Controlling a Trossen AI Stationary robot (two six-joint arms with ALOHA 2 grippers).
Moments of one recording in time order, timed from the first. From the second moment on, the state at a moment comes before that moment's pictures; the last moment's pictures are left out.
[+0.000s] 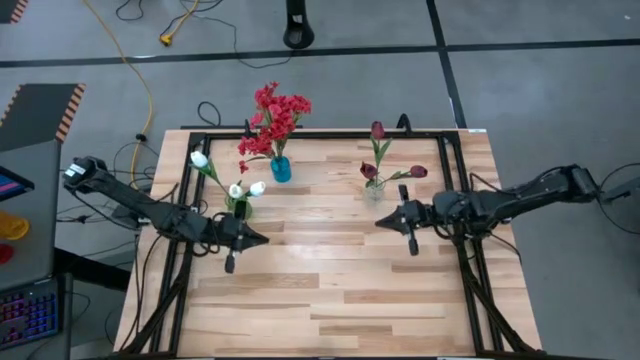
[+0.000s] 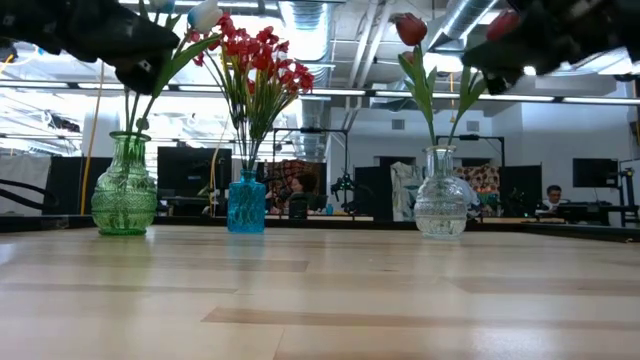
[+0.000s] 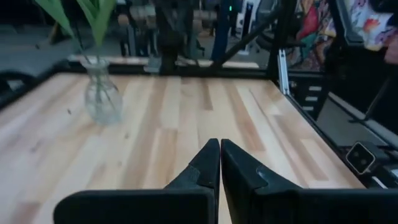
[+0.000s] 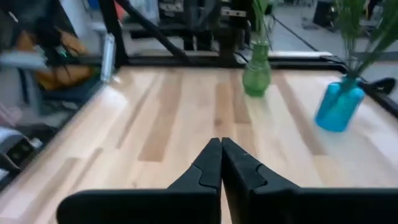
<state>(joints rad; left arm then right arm) -0.41 0.77 0.29 0.30 -0.32 -0.15 0.16 0.79 0.39 0.18 0.10 0.04</state>
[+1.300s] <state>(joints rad) -0.29 0.01 0.05 0.05 -0.41 0.10 0.10 0.18 0.03 0.19 0.10 0.04</state>
